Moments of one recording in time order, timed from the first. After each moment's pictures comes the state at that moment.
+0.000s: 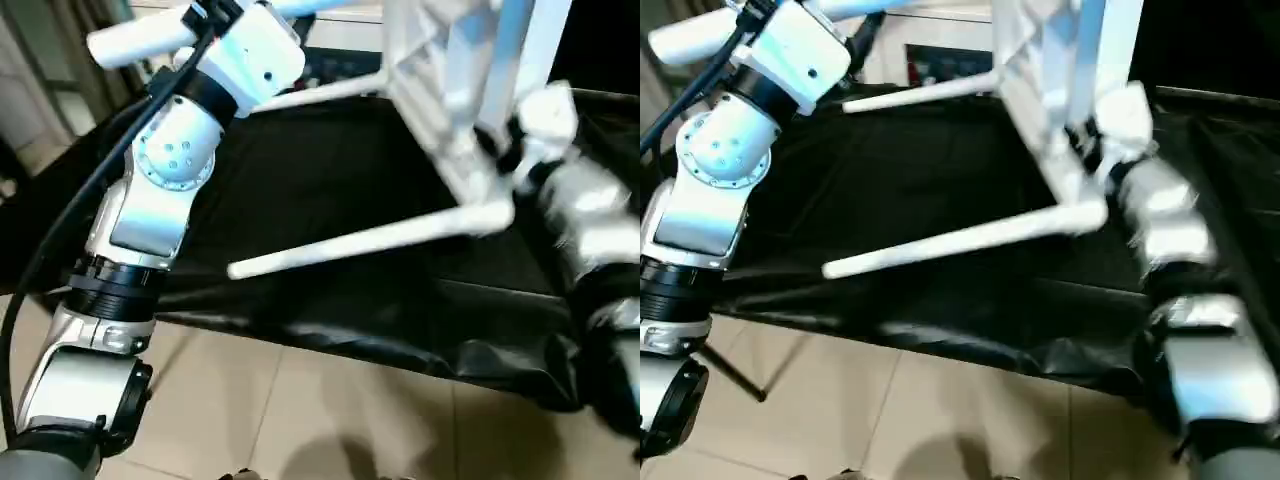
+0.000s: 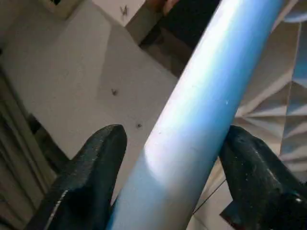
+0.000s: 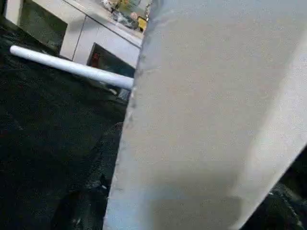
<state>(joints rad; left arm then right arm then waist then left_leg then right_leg) -0.89 0.40 -0.10 0.16 0.35 -0.07 -0.20 -1.02 -0.56 0.02 0.96 -0.02 -0.11 0.38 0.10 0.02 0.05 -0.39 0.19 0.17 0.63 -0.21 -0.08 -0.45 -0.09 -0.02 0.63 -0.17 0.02</state>
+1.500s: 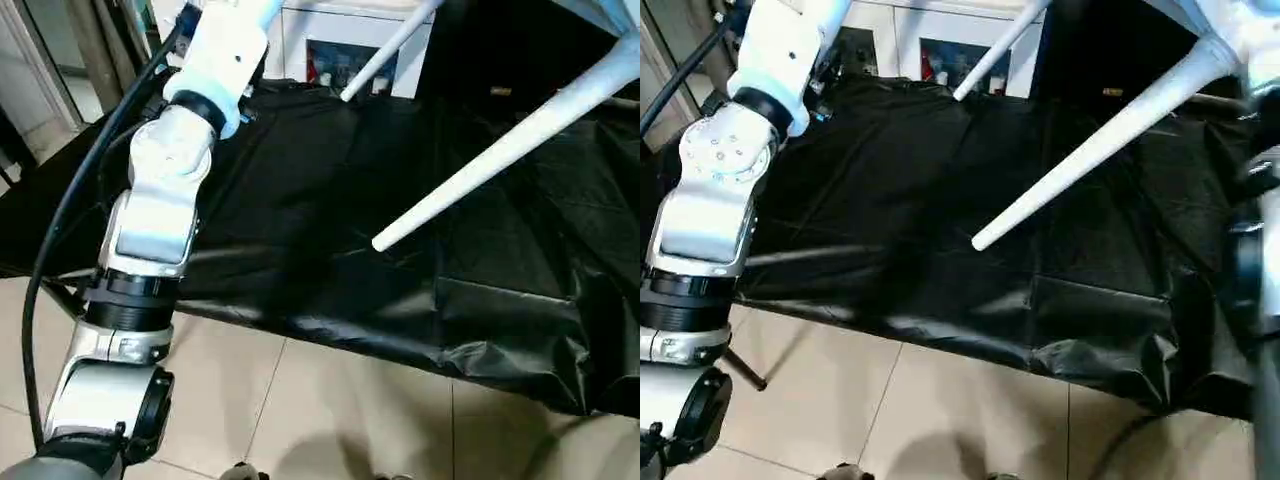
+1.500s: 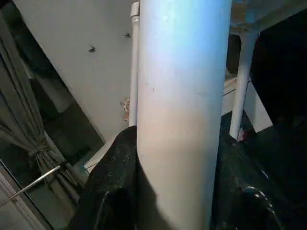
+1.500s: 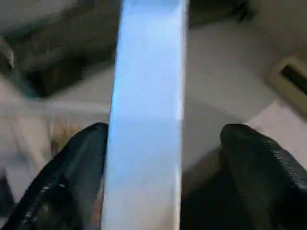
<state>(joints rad) -0.84 0.30 -0.02 0.10 0.25 0.31 -0.22 -1.47 -0.66 0.06 1.11 -0.13 -0.69 0.43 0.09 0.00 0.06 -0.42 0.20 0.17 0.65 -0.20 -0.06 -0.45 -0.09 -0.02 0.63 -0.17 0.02</state>
